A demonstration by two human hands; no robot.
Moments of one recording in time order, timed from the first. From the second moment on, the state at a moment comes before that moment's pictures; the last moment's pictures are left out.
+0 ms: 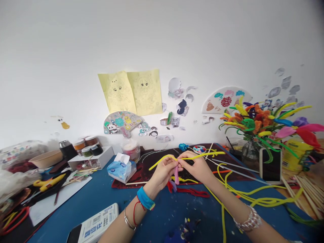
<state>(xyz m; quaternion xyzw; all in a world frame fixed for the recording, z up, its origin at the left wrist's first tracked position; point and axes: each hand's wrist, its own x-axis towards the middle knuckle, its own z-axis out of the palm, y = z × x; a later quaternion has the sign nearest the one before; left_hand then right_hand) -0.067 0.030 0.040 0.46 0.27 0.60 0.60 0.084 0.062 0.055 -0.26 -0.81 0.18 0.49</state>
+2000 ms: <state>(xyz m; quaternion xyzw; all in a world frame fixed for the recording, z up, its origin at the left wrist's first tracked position) -0.081 0.015 0.054 0.68 0.51 0.41 -0.33 0.062 0.052 0.036 -0.27 -0.72 0.43 0.47</state>
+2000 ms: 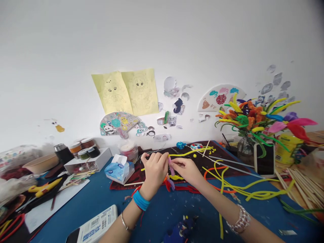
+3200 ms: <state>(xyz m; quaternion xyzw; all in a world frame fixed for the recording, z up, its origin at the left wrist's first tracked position) -0.072 0.028 0.048 0.55 0.42 0.56 0.46 0.072 0.053 0.048 -0.27 -0.73 0.46 0.42</state>
